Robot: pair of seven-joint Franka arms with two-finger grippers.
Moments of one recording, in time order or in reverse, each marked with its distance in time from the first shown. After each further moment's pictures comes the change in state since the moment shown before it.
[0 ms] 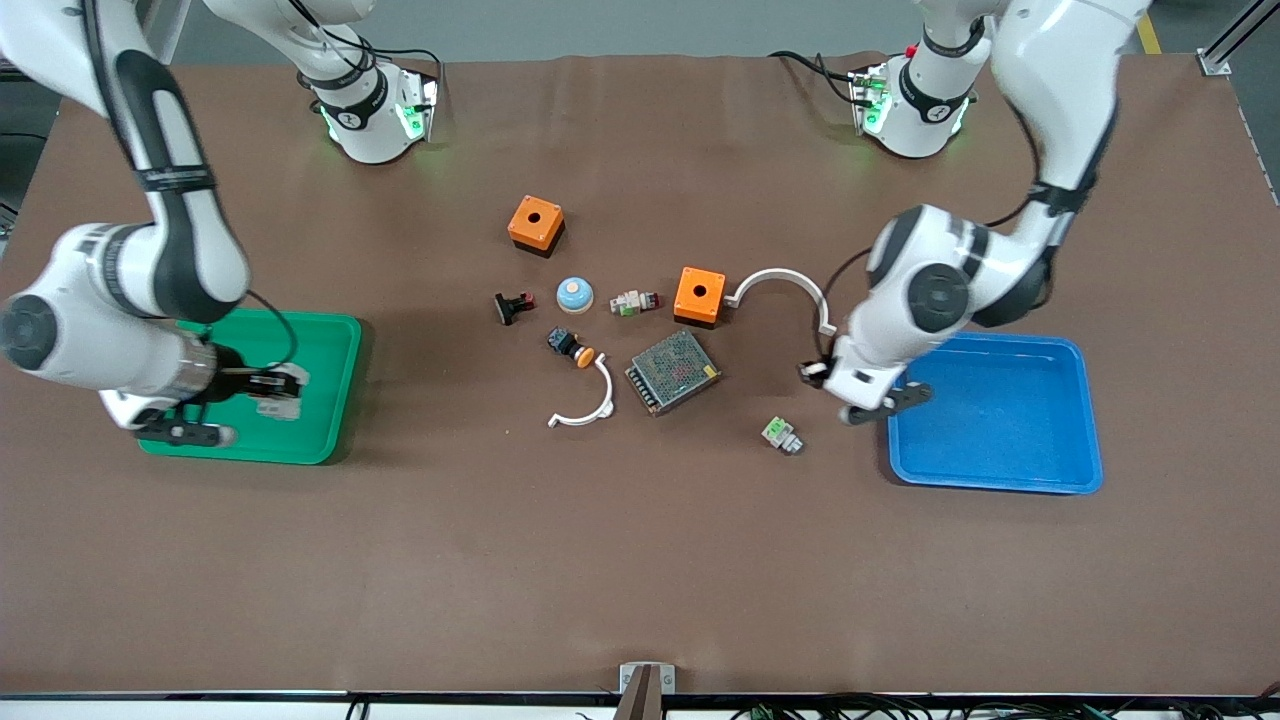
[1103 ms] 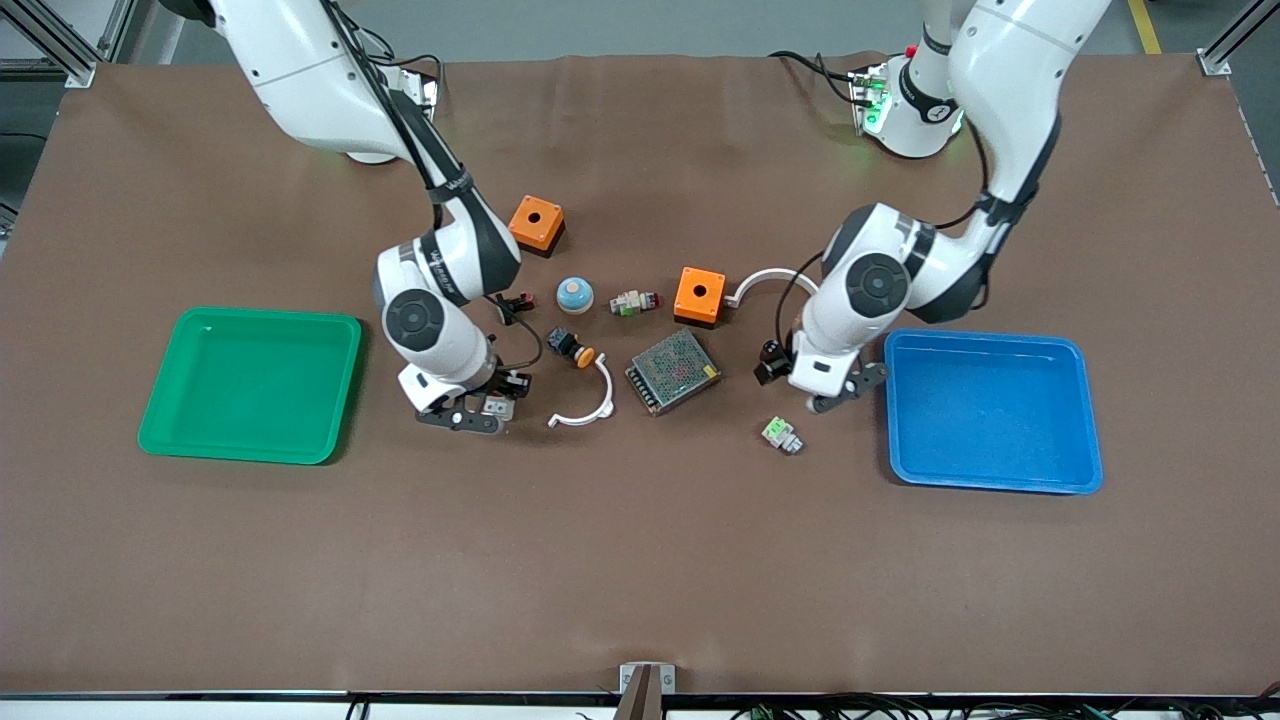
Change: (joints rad) left arm -0.069 0.003 0.057 0.046 0.053 -0.004 -0.169; right arm 0.461 0.252 0.003 0.023 0.001 0.346 0.483
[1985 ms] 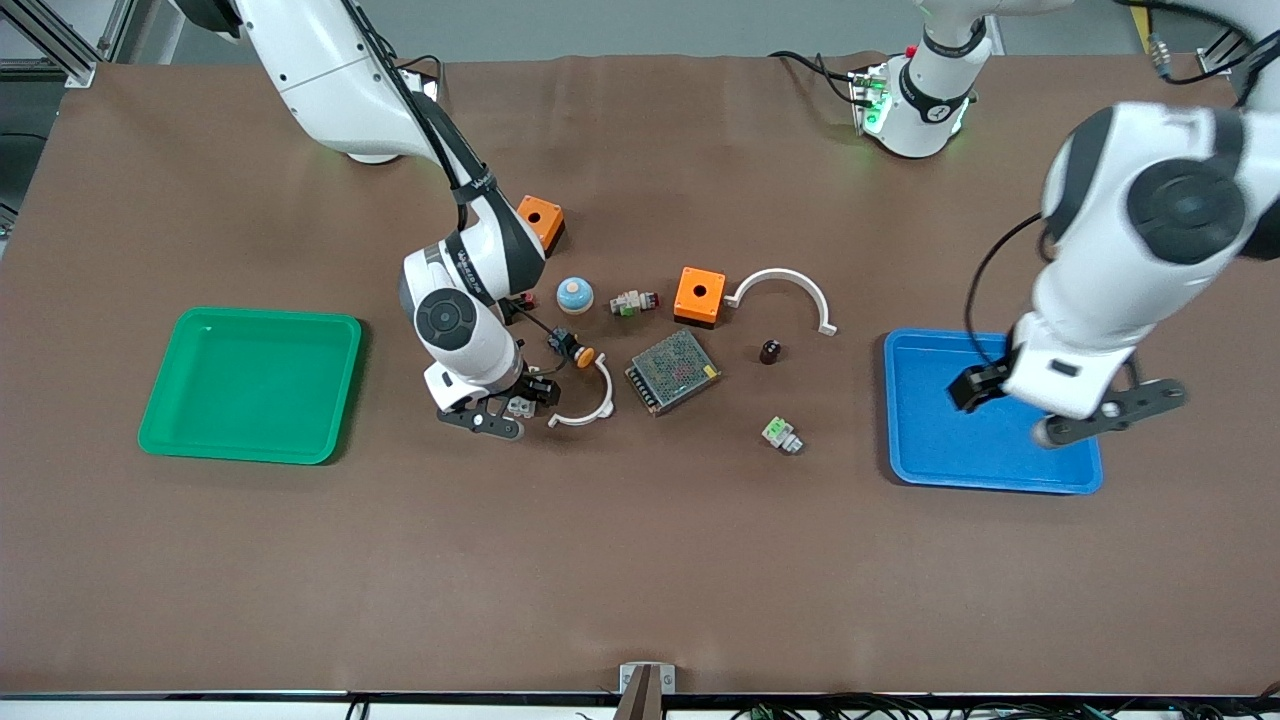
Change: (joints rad) left arm 0.176 -0.145 0.039 0.493 0.168 -0.595 0.446; right arm 0.029 0.024 -0.020 0.127 0.001 -0.087 0.108
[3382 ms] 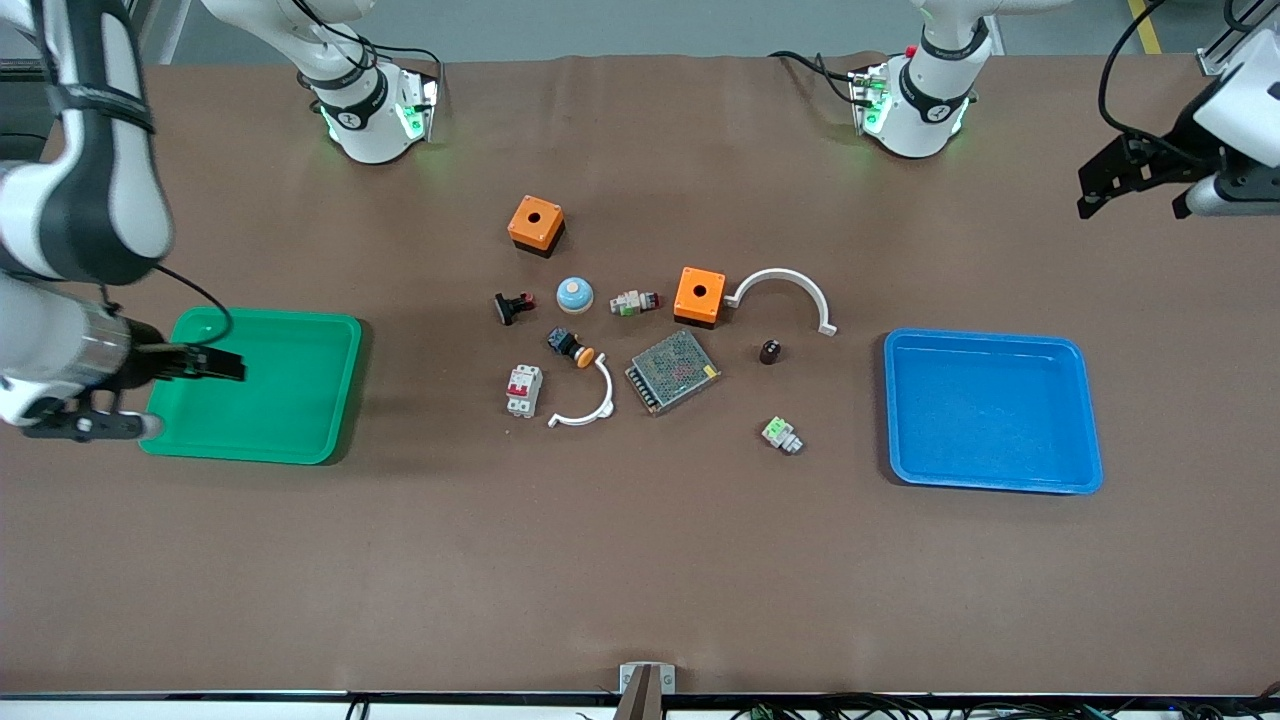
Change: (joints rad) left arm 0.003 -0.460 0.175 -0.271 -0.231 -0.191 0.487; right arm -0.541 -0.340 -0.032 0.157 -0.127 -0.640 -0.720
